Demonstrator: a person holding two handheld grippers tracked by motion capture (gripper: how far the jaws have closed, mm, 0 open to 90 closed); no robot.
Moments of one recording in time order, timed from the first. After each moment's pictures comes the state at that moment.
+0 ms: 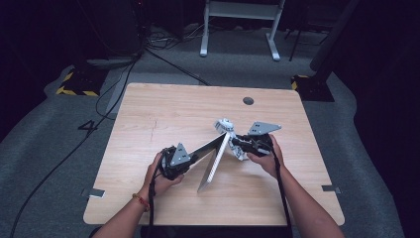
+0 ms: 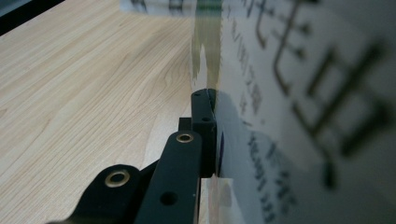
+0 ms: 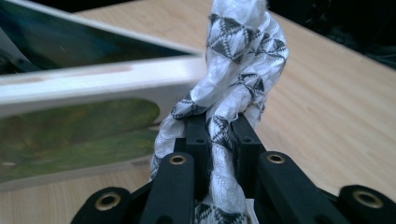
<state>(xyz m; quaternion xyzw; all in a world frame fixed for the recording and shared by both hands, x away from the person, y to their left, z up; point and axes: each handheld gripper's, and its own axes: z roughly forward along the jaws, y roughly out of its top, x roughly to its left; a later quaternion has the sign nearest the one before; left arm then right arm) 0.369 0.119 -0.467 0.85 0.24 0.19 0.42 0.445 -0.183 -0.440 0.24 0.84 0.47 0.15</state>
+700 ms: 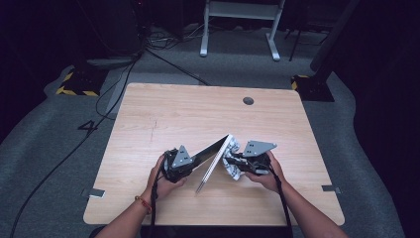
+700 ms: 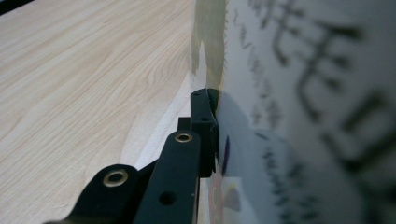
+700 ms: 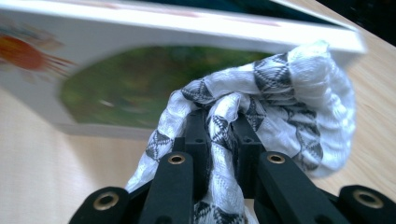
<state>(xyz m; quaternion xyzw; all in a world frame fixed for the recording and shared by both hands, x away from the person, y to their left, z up) 0.365 0.113 -0.474 0.85 0.25 0.17 0.44 0.390 -0.171 -0.446 0.16 0.87 0.45 0.14</state>
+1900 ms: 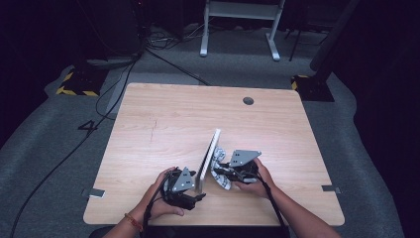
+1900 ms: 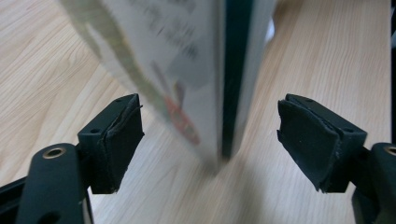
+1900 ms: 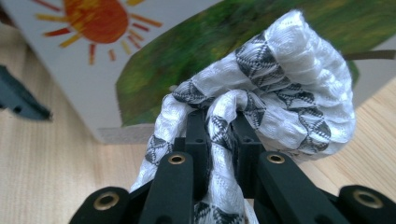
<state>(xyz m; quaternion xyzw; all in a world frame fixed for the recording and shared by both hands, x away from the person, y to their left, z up) 0.308 0.103 -0.474 0.88 0.19 0.13 0.41 0.375 -0.139 -0.464 0.13 0.88 0.44 0.11</state>
